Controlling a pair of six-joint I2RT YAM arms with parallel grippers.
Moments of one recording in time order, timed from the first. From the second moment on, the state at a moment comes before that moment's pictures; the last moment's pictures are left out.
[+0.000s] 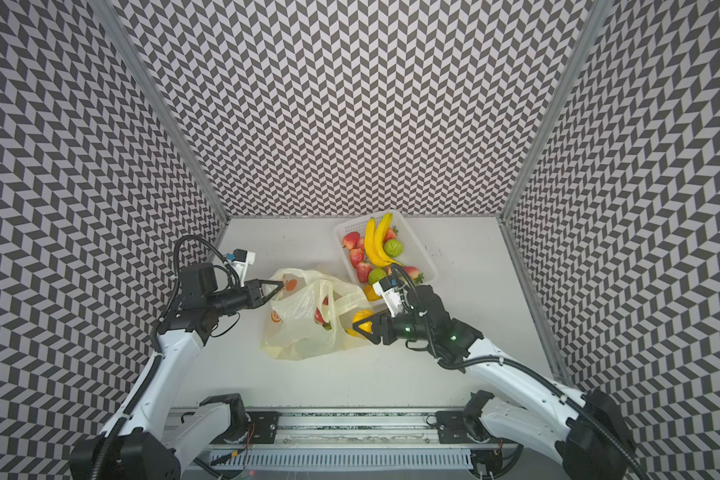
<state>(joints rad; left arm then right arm) 0.10 1.00 0.75 -0.37 0.90 -0.29 0.75 1.05 0.65 -0.05 -0.51 0.63</state>
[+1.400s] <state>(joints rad) 0.05 0.93 0.74 -0.31 0.94 -0.34 0.92 1.57 1.00 0.08 -0.26 0.63</state>
